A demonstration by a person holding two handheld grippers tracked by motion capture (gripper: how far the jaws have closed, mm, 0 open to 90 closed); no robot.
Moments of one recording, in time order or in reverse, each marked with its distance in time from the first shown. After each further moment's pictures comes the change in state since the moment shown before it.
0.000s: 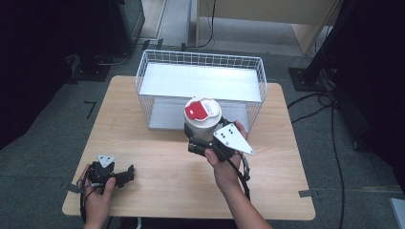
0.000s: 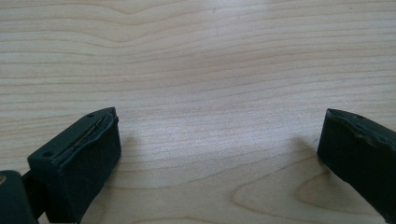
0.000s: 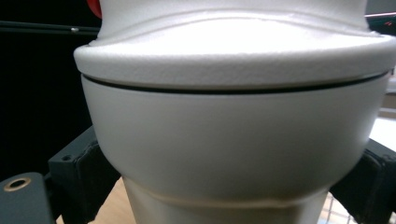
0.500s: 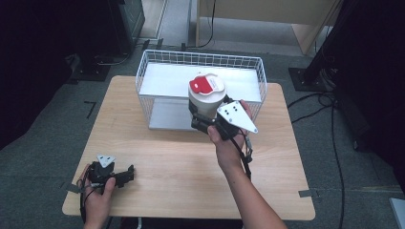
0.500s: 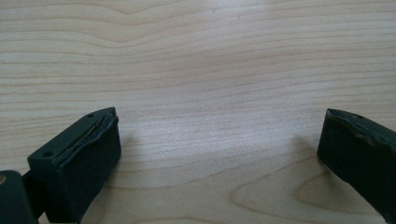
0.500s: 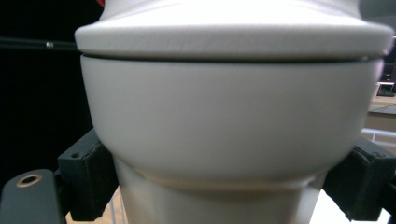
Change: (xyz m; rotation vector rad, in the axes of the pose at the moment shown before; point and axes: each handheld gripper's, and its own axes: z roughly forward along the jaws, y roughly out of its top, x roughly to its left) left arm 0.000 0.000 0.000 -0.002 0.000 -0.002; right arm -0.019 0.039 0.028 -0.052 -0.063 -0.031
